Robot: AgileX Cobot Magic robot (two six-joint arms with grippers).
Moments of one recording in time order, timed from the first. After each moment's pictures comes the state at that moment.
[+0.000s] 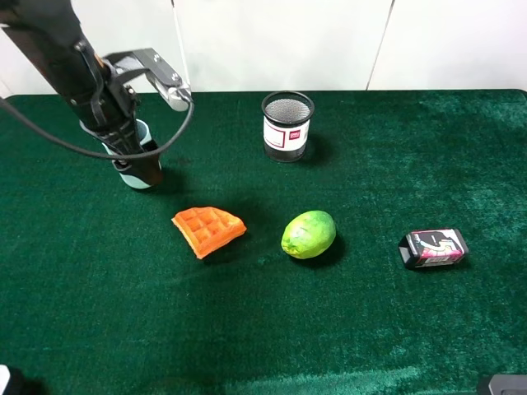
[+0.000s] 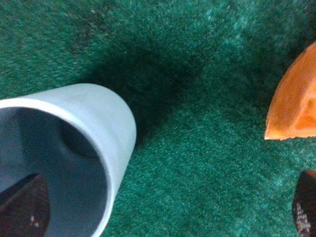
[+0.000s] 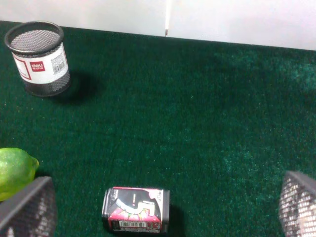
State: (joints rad) left arm -0.36 1.75 -1.07 -0.08 0.66 0.61; right arm 0.13 -0.01 -0.50 0.02 1.02 -0.03
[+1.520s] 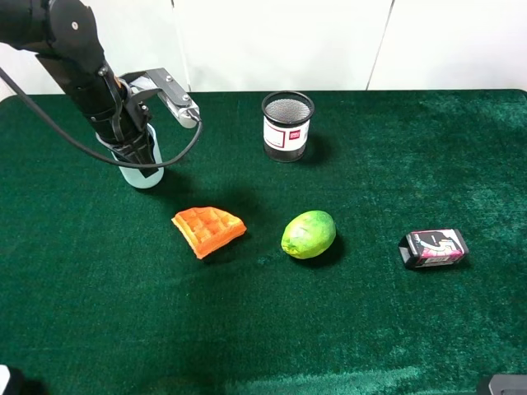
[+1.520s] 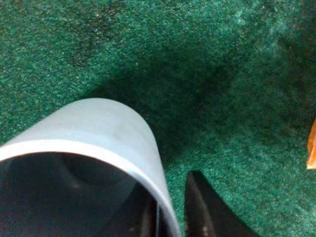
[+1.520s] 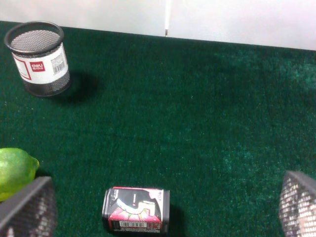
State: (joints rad) left arm -0.36 1.84 -1.07 -0.05 0.57 0.61; right arm 0.13 -0.01 -0.50 0.02 1.02 -0.03
